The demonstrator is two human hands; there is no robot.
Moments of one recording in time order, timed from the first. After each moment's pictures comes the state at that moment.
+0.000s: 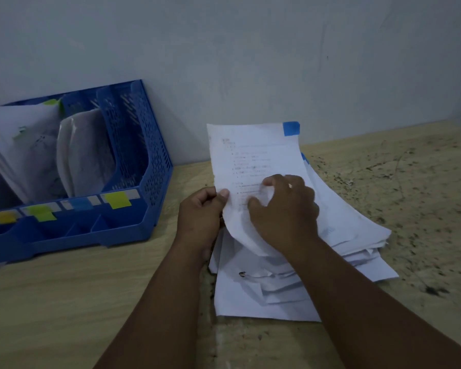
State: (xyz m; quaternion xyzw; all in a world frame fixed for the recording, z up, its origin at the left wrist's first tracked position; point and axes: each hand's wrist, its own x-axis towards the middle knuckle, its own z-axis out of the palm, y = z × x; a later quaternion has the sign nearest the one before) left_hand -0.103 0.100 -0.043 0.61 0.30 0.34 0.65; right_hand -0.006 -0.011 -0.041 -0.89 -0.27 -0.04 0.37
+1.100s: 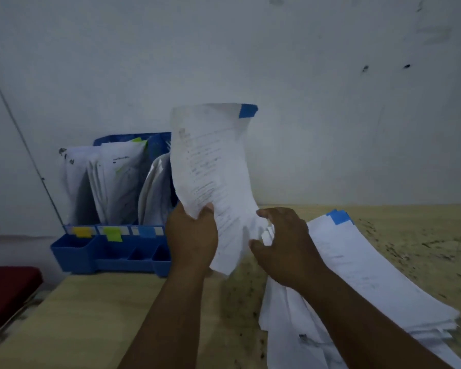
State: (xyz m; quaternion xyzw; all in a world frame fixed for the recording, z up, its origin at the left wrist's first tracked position) left_hand -0.169 0.151 0.034 0.58 0.38 0.57 0.44; right_hand -0.039 0.050 0.004 -0.78 -0.48 0.01 0.39
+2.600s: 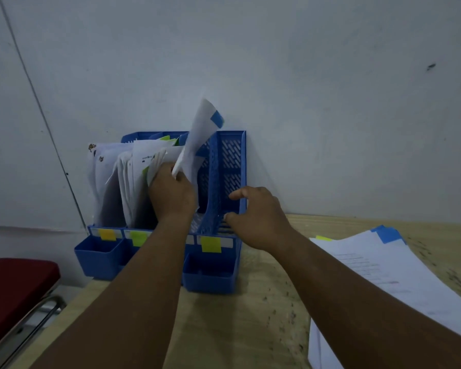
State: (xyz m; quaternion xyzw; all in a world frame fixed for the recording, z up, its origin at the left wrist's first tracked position) left_hand -0.195 0.309 0.061 0.63 0.47 0.59 0.19; right_hand -0.075 0.185 0.040 -0.73 -0.53 0.06 0.43
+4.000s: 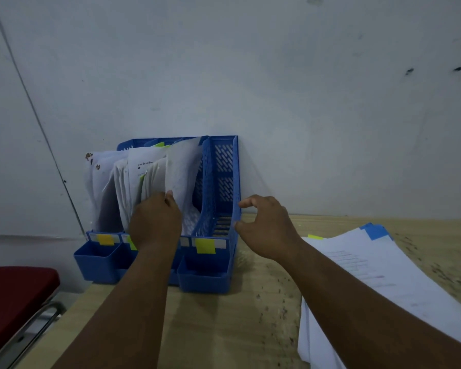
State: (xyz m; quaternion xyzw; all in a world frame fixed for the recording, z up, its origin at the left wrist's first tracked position) left_hand -0.225 0.295 0.035 0.69 0.56 0.45 0.02; right_hand -0.060 0.159 0.028 -0.74 -0.50 0.06 0.44
